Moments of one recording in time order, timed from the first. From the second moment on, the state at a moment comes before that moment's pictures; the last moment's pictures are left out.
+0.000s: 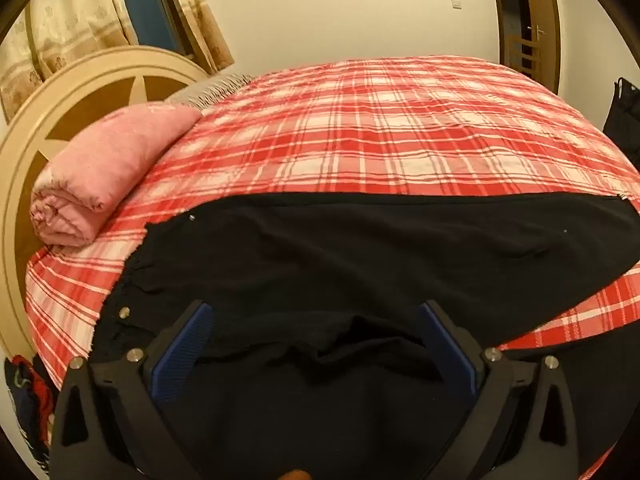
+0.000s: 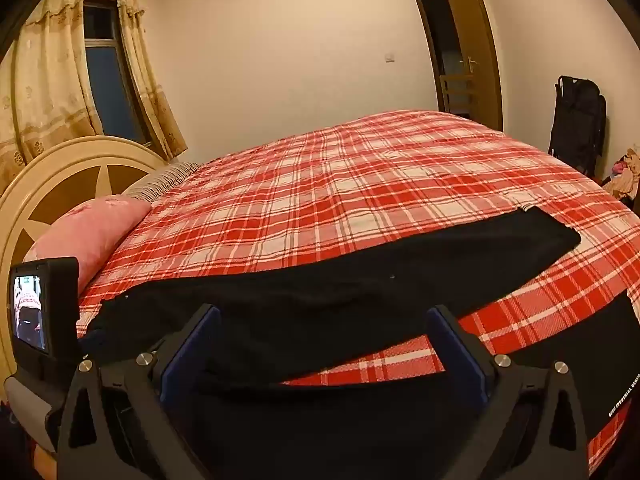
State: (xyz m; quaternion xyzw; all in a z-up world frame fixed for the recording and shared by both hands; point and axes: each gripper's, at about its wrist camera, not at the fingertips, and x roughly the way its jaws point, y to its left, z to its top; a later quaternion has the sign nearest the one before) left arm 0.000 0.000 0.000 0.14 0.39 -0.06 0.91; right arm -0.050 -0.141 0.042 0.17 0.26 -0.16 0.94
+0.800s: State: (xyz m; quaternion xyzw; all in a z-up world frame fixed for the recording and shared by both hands) left arm -0.004 0.008 0.000 0.13 0.38 -0.06 0.91; right arm -0.050 -0.133 0.040 0.16 0.27 -0.16 0.94
